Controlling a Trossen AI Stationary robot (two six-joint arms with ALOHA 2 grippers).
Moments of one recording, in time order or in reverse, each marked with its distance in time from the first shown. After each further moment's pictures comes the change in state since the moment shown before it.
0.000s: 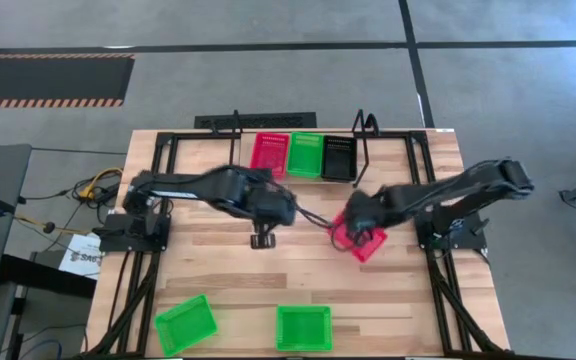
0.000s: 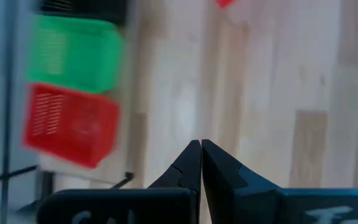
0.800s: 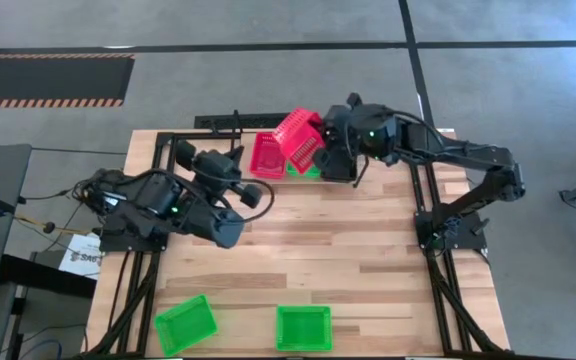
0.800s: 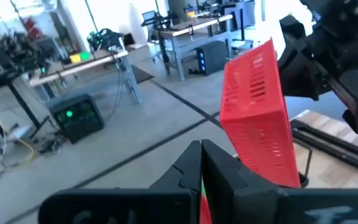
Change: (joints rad) left arm -0.203 -0.194 -0.001 0.001 -1.034 -0.724; right arm -0.309 0.085 0.562 0.602 0.134 -0.893
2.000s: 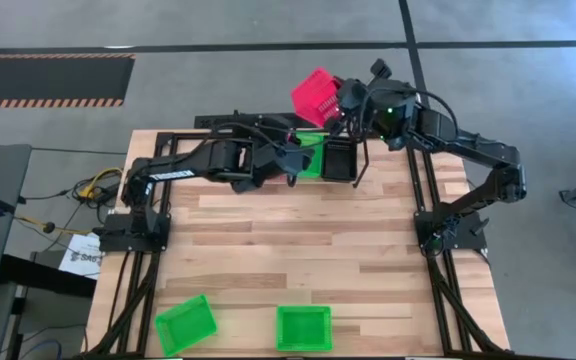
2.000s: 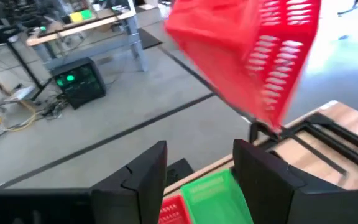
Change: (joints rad) left arm 0.367 0.171 0.000 0.531 0.279 0.387; right arm -0.101 -0.024 0.057 0.083 0.268 -0.426
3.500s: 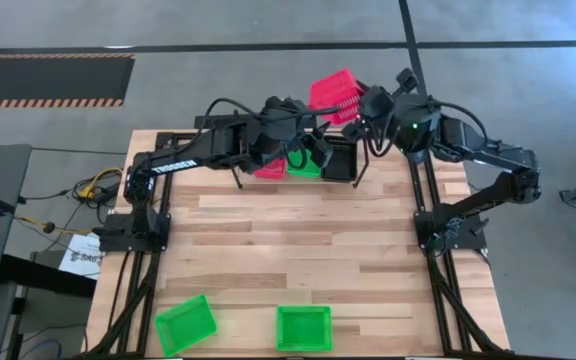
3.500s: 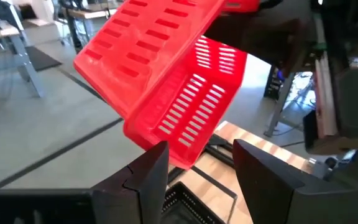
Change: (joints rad) left arm 0.086 0.005 0.015 0.400 0.431 0.307; right arm 0.152 -0.120 -0.043 -0.099 0.206 0.072
